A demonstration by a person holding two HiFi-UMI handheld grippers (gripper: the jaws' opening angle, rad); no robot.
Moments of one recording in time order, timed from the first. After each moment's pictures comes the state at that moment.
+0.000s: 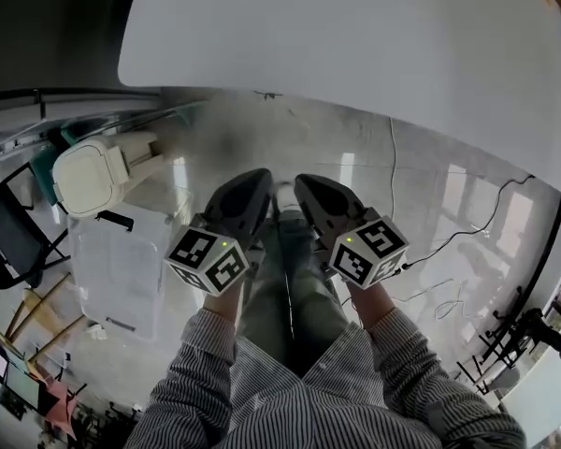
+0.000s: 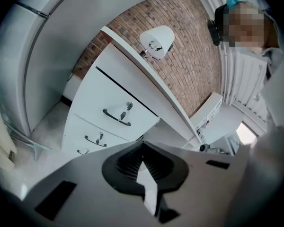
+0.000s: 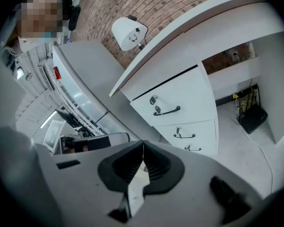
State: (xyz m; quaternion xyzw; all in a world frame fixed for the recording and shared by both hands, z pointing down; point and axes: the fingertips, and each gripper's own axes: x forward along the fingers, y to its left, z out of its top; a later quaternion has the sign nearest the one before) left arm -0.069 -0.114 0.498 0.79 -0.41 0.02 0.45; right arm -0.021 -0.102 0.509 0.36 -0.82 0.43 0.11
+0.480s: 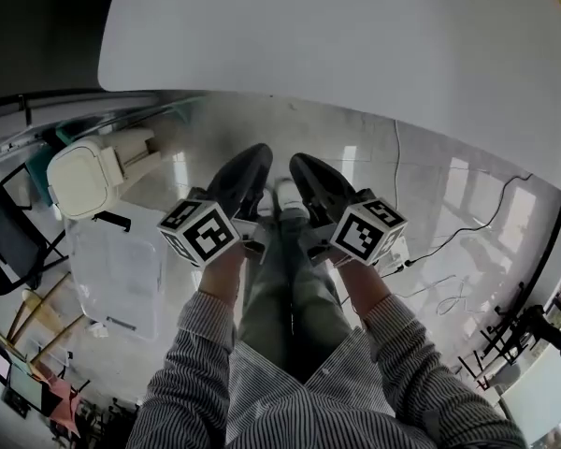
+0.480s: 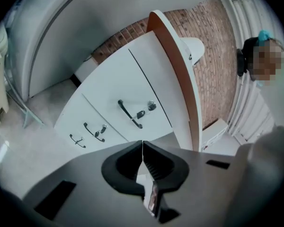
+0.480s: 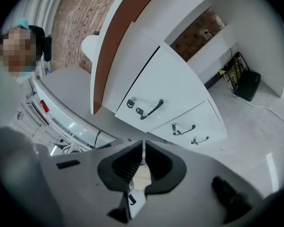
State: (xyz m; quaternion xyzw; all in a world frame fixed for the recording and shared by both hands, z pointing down) left arm -0.070 -0.152 0.540 0.72 -0.41 -0.08 0.56; right arm -0.017 -0.134 0.549 0.39 -0.75 0.54 0.00
